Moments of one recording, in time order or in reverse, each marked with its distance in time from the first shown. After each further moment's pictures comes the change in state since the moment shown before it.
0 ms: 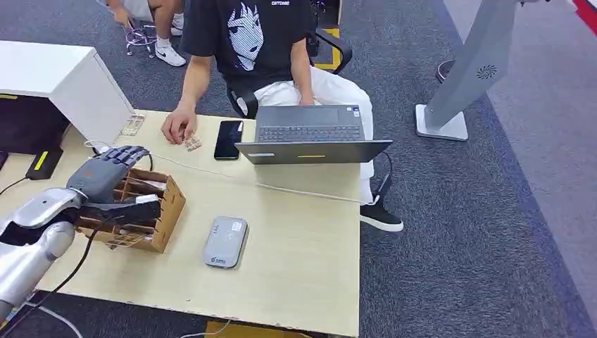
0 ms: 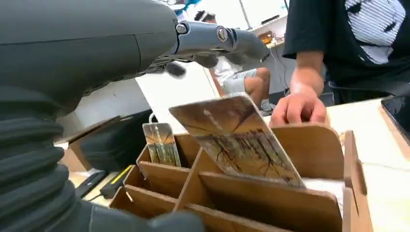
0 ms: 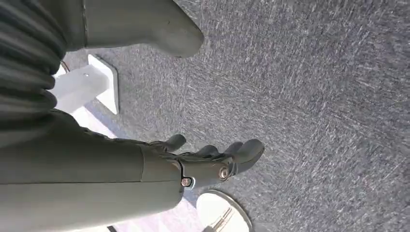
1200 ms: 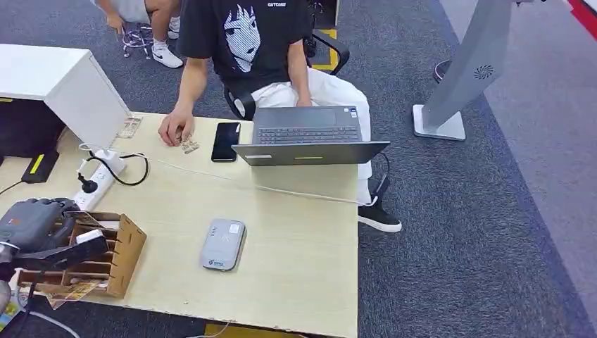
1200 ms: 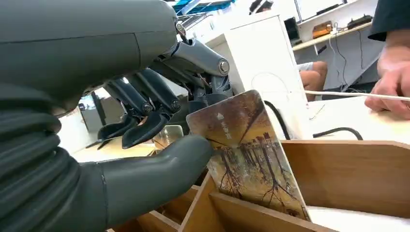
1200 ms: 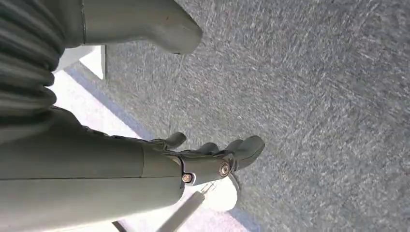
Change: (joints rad) left arm 0.483 0.066 0.463 -0.227 -0.031 0.054 -0.001; right arm 0.436 0.084 0.193 -0.867 -0.020 0.446 -0.020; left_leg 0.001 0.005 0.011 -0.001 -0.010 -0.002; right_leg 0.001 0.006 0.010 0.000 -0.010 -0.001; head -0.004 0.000
